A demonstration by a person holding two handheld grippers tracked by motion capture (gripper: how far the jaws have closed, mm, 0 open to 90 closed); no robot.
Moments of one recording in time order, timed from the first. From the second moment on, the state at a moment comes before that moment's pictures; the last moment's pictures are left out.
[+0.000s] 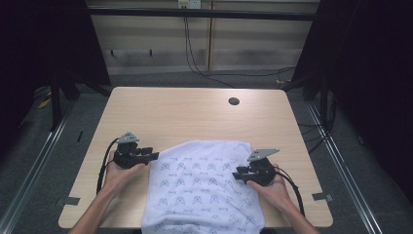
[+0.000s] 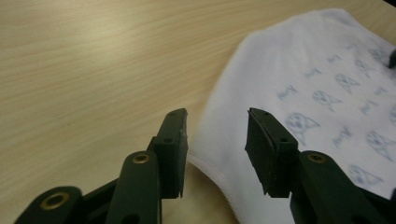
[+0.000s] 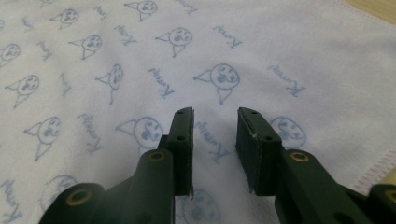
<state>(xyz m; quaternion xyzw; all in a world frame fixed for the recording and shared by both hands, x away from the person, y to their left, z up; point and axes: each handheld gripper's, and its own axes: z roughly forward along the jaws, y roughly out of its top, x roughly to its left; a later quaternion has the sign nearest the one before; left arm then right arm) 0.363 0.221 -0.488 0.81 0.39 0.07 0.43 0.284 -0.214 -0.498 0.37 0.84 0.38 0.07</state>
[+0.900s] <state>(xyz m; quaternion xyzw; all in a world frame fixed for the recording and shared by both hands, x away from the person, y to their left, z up) 0.306 0.168 -0.485 0.86 0.25 -0.01 0.44 0.277 -0.218 -0.494 0.37 0.84 0.38 0.08</state>
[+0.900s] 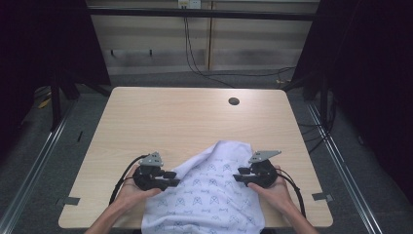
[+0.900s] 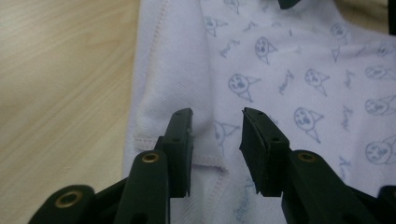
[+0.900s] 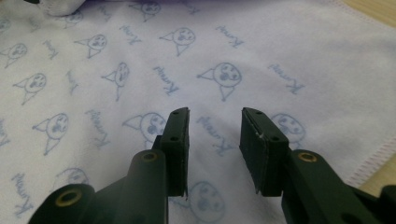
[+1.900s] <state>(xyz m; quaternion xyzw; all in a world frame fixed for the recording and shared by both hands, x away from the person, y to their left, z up) 0.322 0.172 -0.478 0.84 0.29 0.05 0.45 0.282 -0.218 -0.496 0.38 0.84 0.38 0.07</state>
